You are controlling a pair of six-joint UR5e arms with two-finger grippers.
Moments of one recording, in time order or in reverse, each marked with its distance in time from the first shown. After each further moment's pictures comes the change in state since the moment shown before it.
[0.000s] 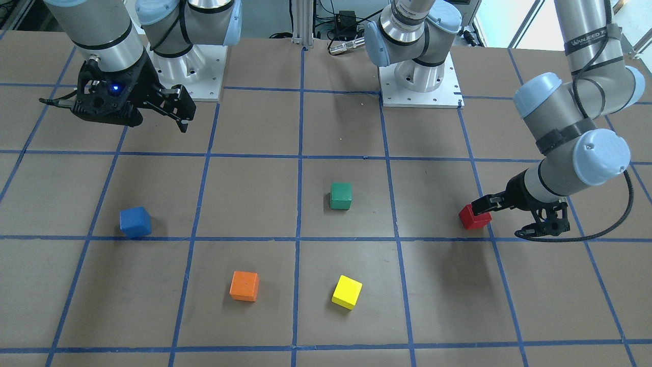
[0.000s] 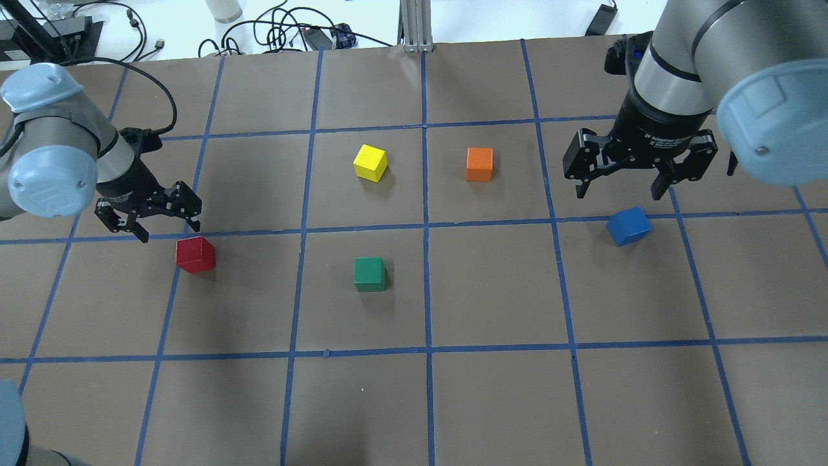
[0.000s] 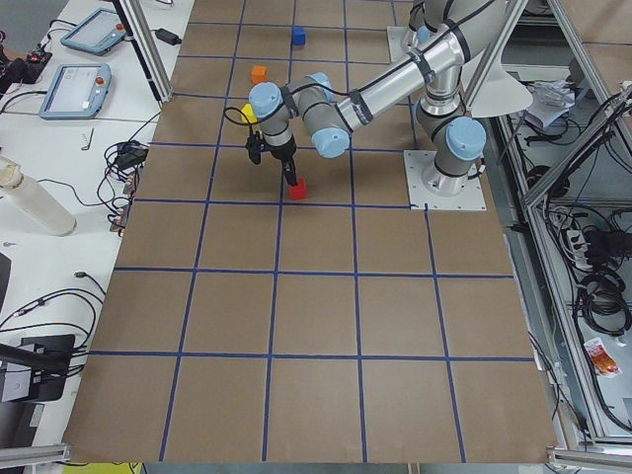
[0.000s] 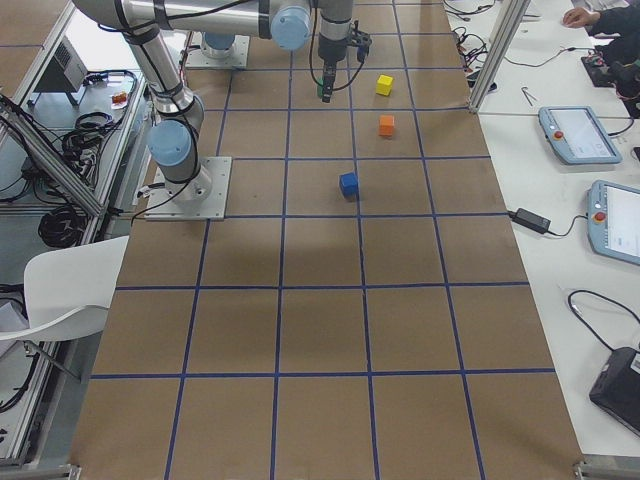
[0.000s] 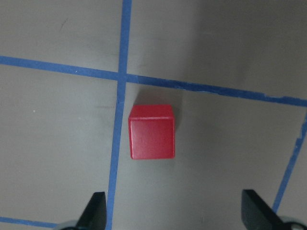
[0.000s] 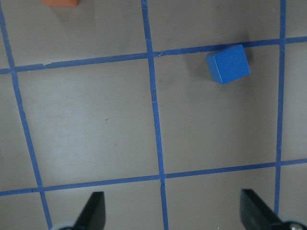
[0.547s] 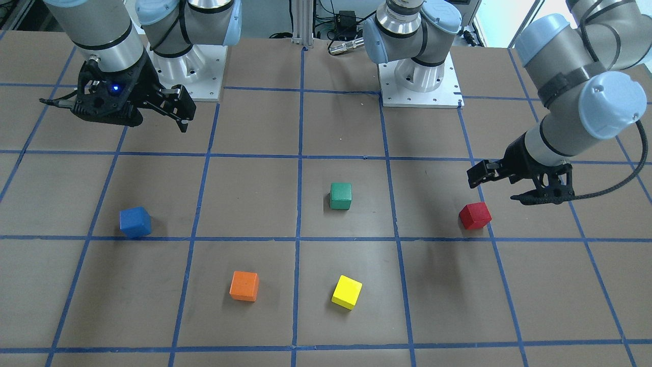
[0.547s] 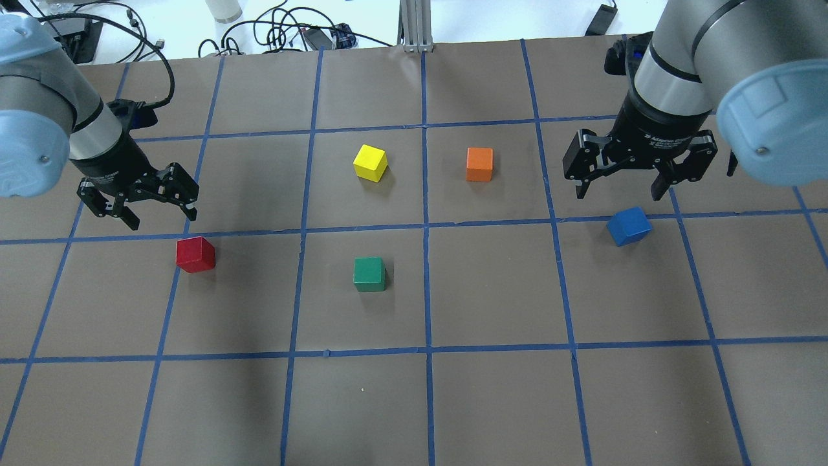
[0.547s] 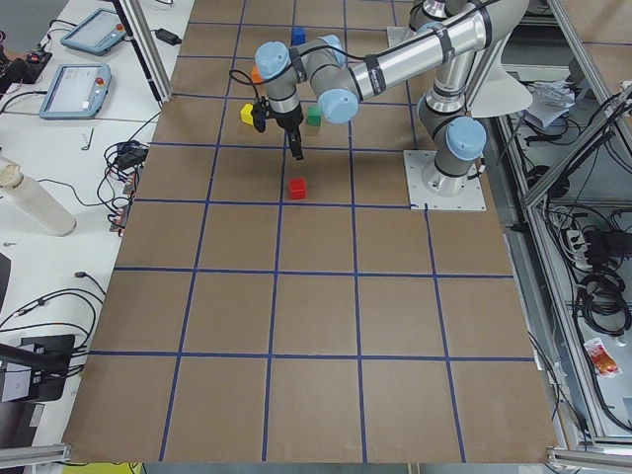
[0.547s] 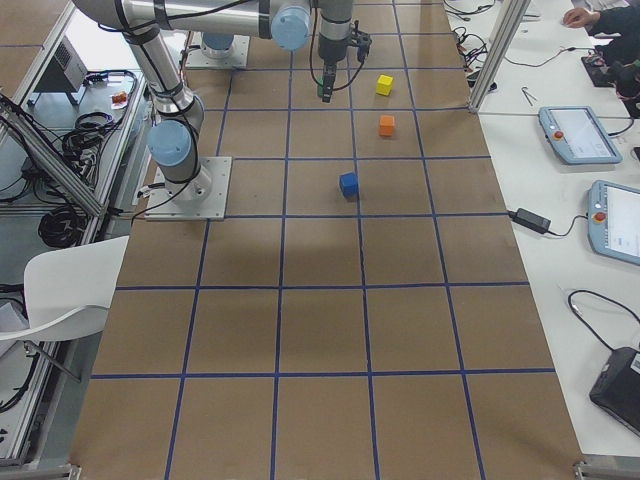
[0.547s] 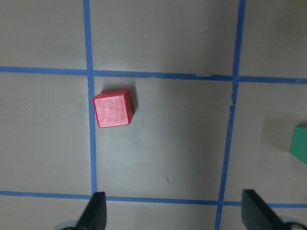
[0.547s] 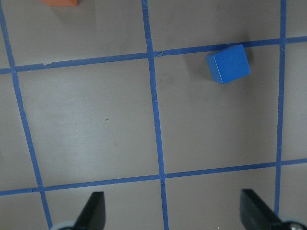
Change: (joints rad) left arm -0.049 0.135 0.058 -0.181 0.000 -0.003; right arm 0.000 0.000 0.000 0.001 0.000 0.000
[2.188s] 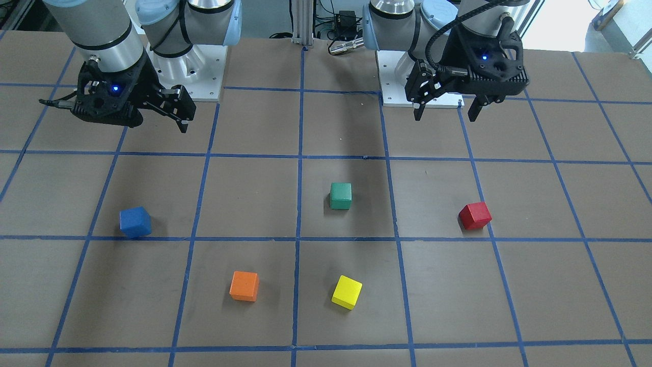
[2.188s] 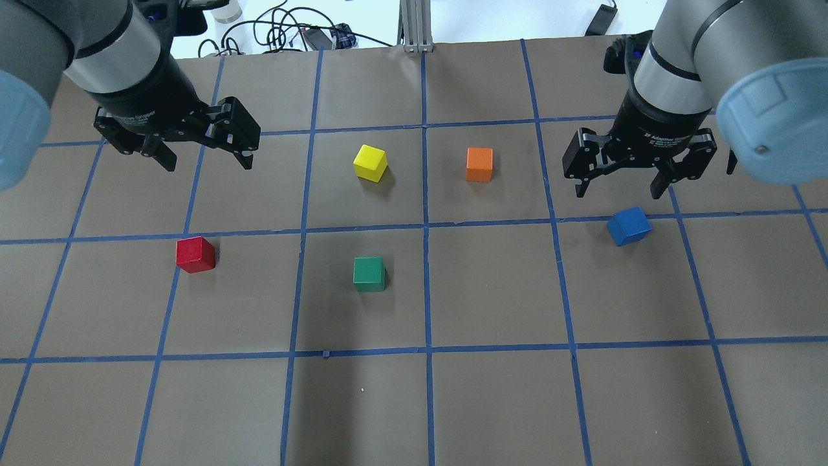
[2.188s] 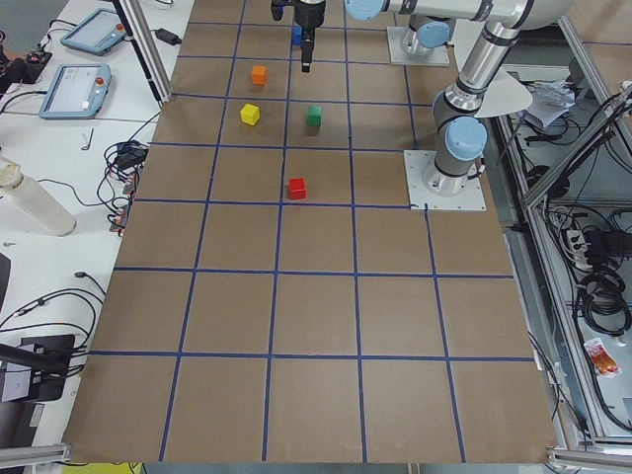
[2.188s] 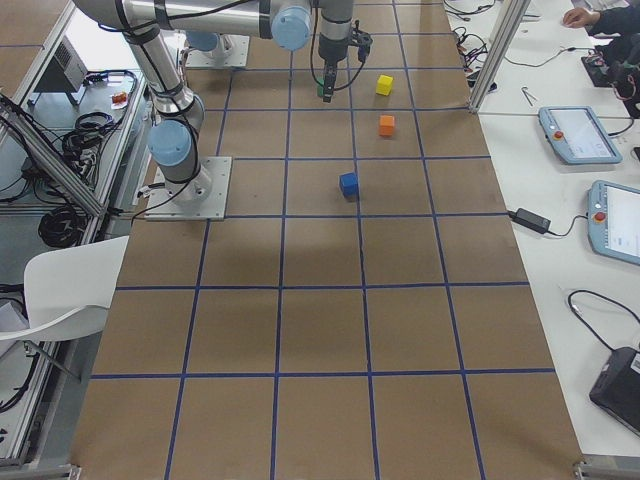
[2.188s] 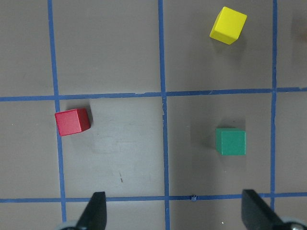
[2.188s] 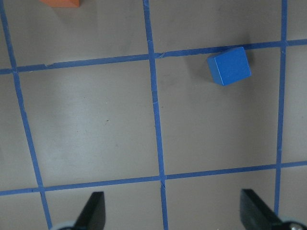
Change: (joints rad) left arm -0.340 0.238 0.194 -0.196 -0.009 -0.180; right arm 0.000 0.002 -0.002 -0.002 0.001 -0.006
